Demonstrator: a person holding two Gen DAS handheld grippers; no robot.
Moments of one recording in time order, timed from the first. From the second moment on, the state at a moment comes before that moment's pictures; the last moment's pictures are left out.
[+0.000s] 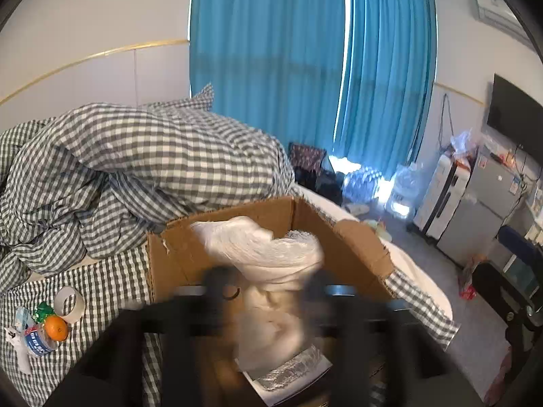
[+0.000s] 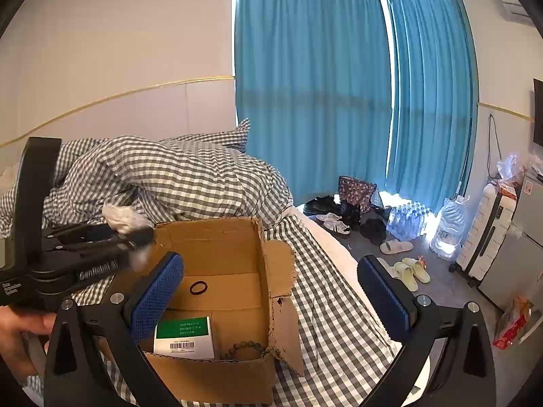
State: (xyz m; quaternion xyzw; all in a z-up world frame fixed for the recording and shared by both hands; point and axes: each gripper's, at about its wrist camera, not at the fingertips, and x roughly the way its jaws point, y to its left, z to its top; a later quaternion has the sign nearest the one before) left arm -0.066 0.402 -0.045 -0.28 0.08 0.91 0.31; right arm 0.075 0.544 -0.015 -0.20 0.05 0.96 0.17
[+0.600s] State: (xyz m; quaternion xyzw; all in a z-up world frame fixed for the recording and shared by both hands) left arm -0.055 0.354 -0.021 -0.25 0.06 0.92 0.29; right arm 0.074 0.515 -0.004 -0.19 0.04 0.97 0.15
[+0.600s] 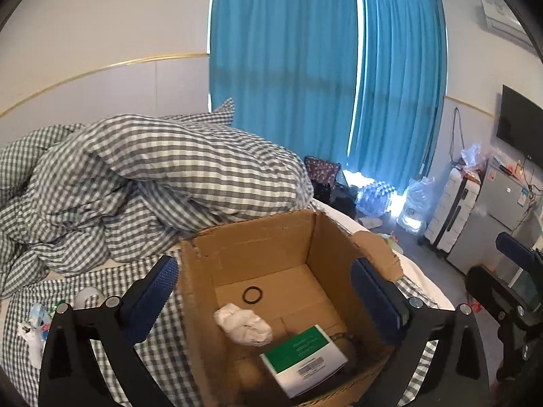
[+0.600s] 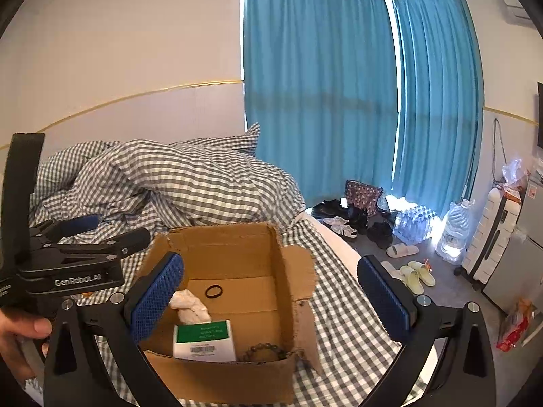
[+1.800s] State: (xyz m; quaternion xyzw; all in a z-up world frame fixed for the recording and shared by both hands) left arm -0.060 -0.054 -0.007 -0.25 -0.03 0.97 -0.03; right arm -0.061 0.196 -0.019 -0.24 0.01 0.97 -0.04
